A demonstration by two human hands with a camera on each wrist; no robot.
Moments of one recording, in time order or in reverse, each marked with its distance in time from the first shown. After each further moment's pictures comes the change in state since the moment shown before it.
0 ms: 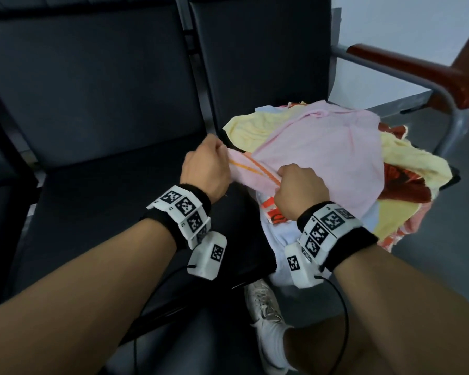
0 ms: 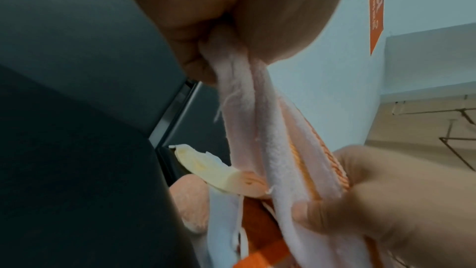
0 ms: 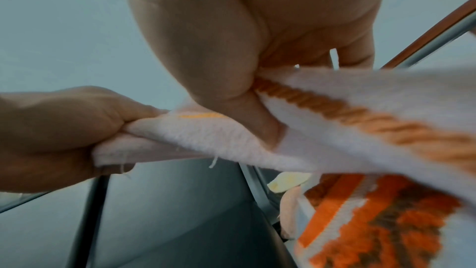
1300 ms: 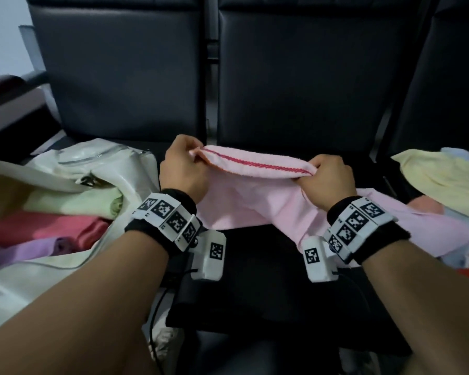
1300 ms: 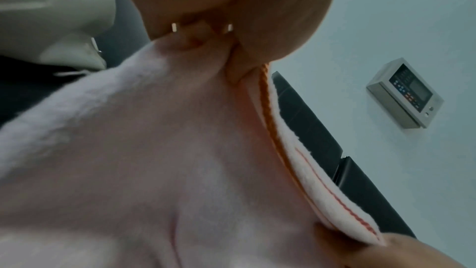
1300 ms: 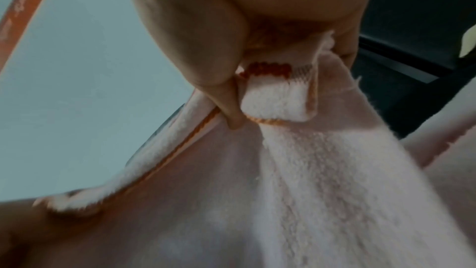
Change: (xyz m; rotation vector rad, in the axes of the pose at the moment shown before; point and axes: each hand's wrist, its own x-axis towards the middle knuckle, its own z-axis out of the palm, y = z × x) left_hand -0.061 -0.229 -0.252 -0.100 0.635 -0.358; right_hand 0.013 -0.276 0.088 0.318 -0.023 -0.368
